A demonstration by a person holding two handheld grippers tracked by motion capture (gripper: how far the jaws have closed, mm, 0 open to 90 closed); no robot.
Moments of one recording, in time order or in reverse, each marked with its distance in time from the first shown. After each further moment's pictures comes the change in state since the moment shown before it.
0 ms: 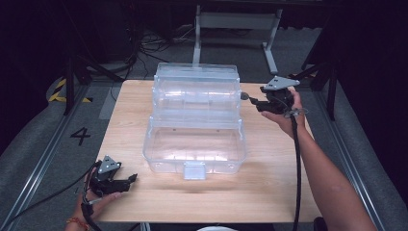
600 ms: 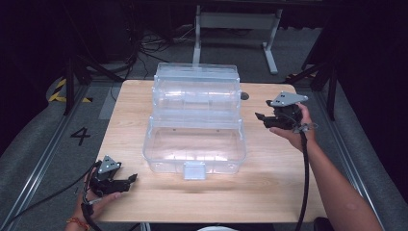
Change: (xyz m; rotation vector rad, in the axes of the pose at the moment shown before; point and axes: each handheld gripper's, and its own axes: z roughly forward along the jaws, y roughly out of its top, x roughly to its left) left arm 0.000 0.000 0.000 -0.002 0.003 0.000; right arm 0.015 -0.031 -0.030 0.037 0.035 -0.042
